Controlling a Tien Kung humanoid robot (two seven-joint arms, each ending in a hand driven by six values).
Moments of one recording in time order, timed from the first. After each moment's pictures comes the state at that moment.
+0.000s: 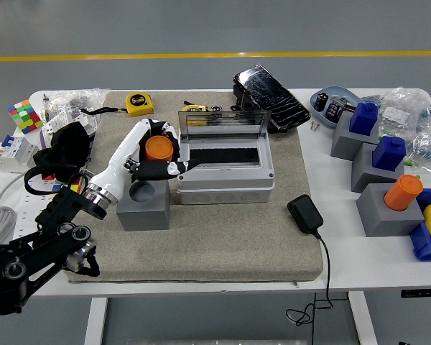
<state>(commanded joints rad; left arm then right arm) -0.52 0.36 -0.61 -1.36 1.04 0.35 -0.27 0.14 -0.27 0.77 0.29 -0.73 0.03 -0.15</state>
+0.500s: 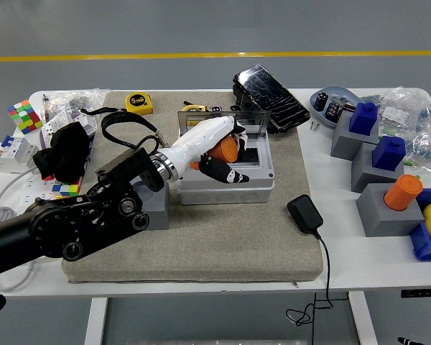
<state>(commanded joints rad) -0.86 0.22 -0.33 -1.26 1.44 0.30 0.12 0.15 -0.28 0.75 0.30 -0.74 0.02 -0.15</state>
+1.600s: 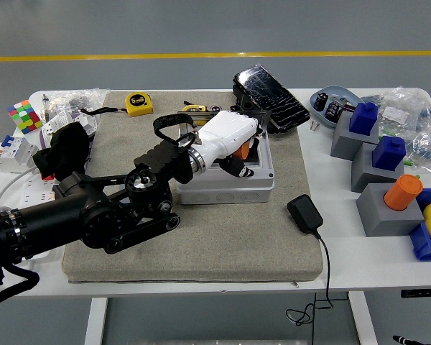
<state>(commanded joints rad) -0.97 0.08 -0.21 -1.03 1.73 0.34 0.22 0.15 -0.27 0.77 0.33 -0.78 0.02 -0.15</state>
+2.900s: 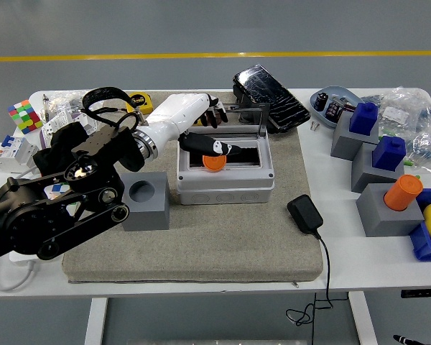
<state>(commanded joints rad) -0.81 0.37 -0.50 -1.43 1.70 0.15 0.39 0.13 -0.27 0.81 0.33 -0.79 0.02 -0.14</state>
